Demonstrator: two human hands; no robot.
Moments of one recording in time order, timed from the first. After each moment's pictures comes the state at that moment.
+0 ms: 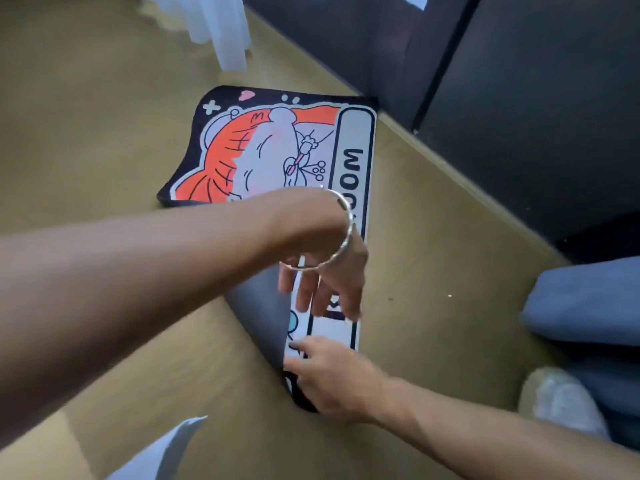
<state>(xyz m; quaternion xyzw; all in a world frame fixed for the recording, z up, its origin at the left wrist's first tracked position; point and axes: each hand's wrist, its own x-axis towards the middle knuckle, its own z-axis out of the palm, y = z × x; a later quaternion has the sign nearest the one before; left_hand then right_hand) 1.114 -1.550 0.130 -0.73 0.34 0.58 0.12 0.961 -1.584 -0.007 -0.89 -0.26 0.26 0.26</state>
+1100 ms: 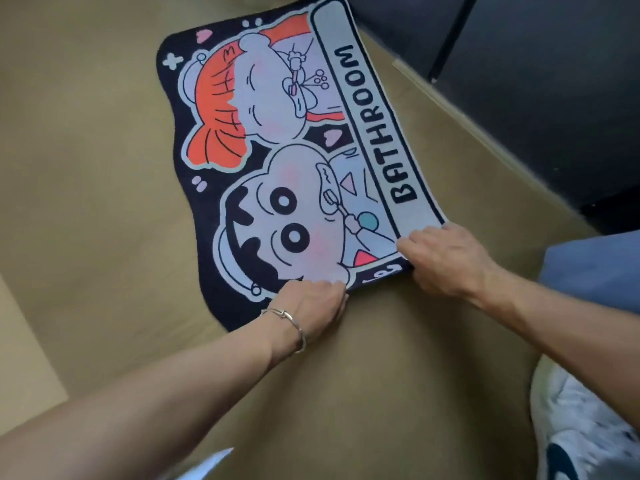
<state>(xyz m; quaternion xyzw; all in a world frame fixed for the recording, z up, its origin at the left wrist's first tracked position) 1.014 -1.494 -0.013 -0.89 0.37 0.26 0.02 1.017 -1.702 0.017 -0.95 -0.18 0.24 -0.07</state>
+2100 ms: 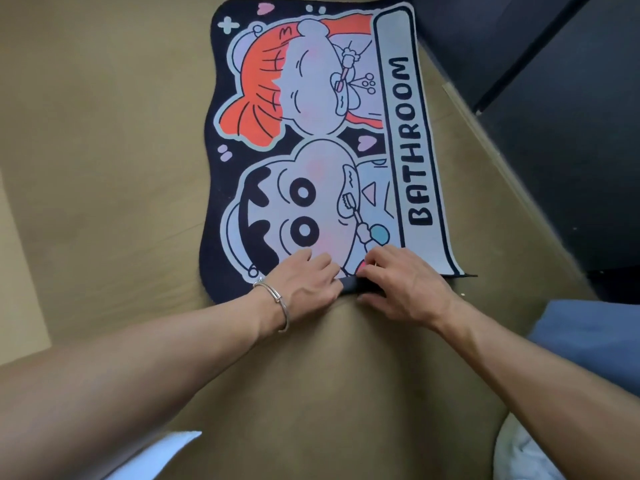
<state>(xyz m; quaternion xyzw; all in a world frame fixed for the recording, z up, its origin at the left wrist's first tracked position) 1.028 -1.473 -0.023 -0.86 0.49 0.09 0.11 1.026 -1.674 -0.018 -0.93 -0.30 0.21 0.06</state>
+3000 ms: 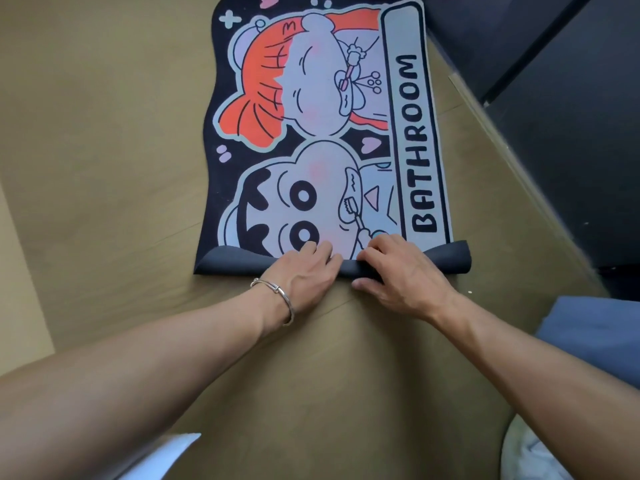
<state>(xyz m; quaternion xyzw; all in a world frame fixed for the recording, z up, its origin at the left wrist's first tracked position) 1.033 -1.480 -0.038 -0.93 0.37 0.09 0.03 1.036 -1.665 -0.025 -0.95 -0.23 0.21 0.08</state>
